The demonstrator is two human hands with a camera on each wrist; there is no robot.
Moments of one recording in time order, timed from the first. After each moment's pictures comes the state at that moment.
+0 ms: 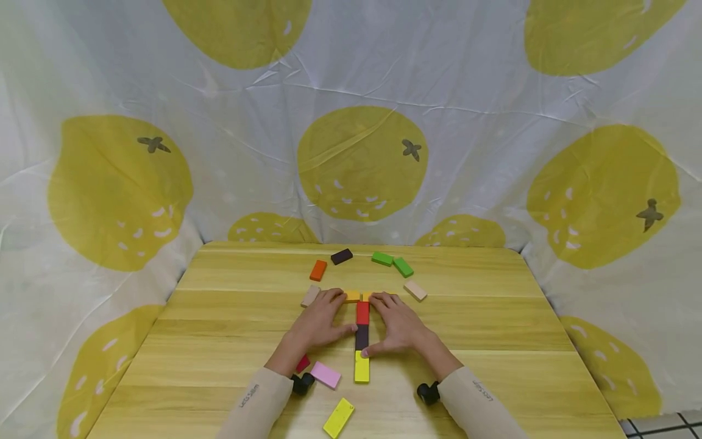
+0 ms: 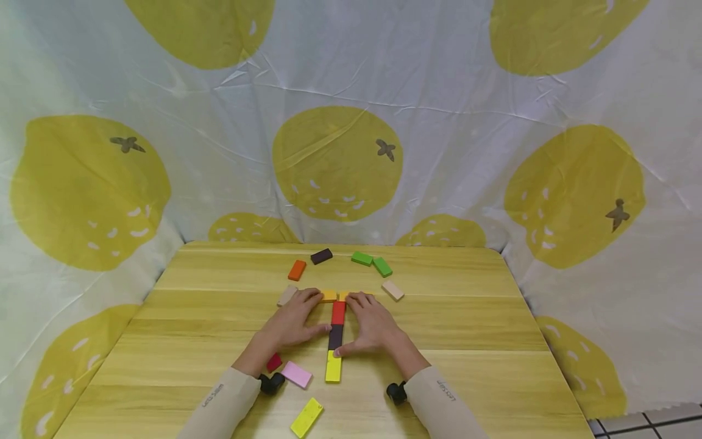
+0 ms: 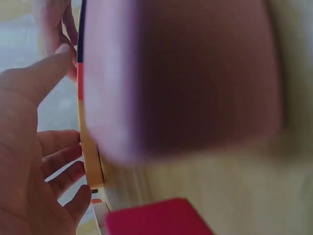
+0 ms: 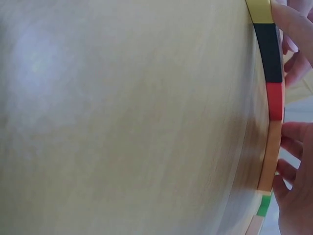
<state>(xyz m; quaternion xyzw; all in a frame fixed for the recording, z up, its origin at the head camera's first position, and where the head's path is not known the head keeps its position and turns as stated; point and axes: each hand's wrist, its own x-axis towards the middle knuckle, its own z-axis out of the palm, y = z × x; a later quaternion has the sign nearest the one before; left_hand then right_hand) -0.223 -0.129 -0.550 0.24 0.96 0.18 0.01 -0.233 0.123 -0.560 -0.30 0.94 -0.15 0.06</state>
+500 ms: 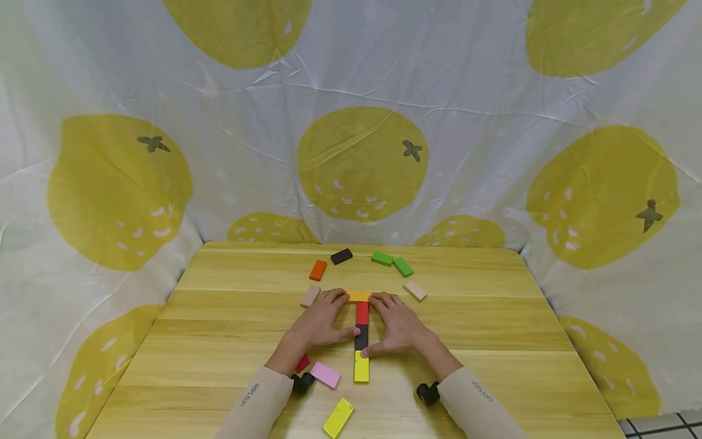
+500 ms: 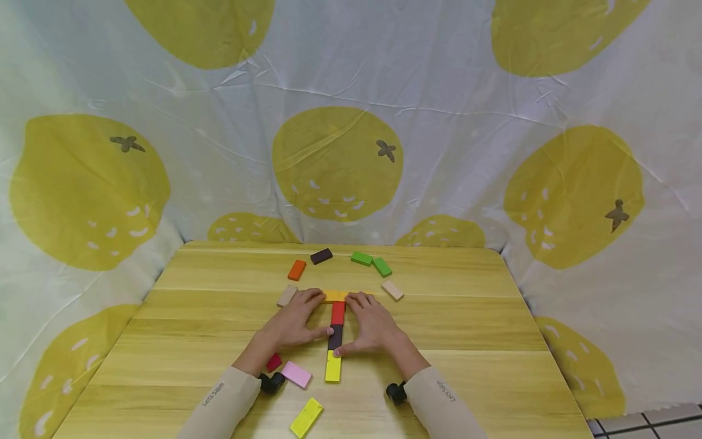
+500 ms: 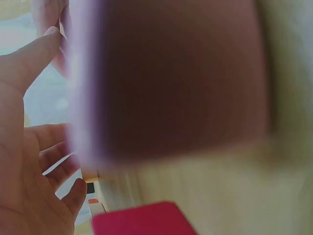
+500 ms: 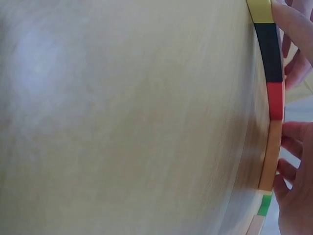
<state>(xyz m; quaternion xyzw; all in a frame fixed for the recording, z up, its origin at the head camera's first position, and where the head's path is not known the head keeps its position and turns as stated) -0.223 -0.129 -0.551 0.24 0.95 0.18 0.03 -0.233 0.123 -0.560 -0.30 0.94 -0.15 0.05</state>
